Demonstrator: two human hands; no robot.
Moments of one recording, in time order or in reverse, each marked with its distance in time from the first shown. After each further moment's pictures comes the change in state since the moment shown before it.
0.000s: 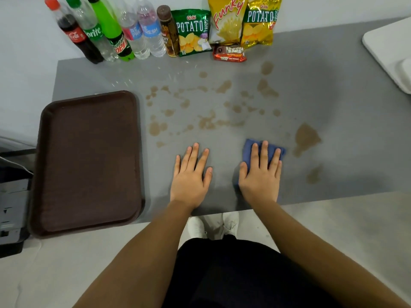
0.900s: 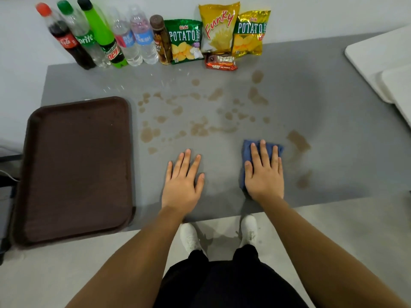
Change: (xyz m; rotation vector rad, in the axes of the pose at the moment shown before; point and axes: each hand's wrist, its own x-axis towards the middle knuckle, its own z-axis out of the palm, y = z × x) left_hand 0.003 0.019 0.005 -0.002 0.007 -0.026; right_hand 0.045 0.055 -0.016 -0.021 -0.037 -0.102
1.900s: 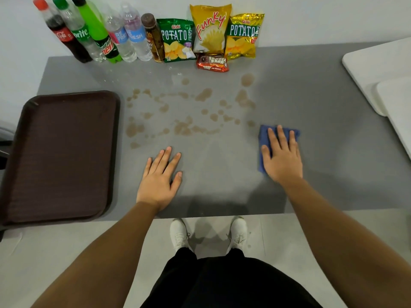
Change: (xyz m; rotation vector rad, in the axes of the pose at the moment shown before) left_hand -0.004 -0.019 0.001 -0.008 0.018 -0.005; right_hand 0.065 0.093 -0.037 -0.009 0.042 -0.070
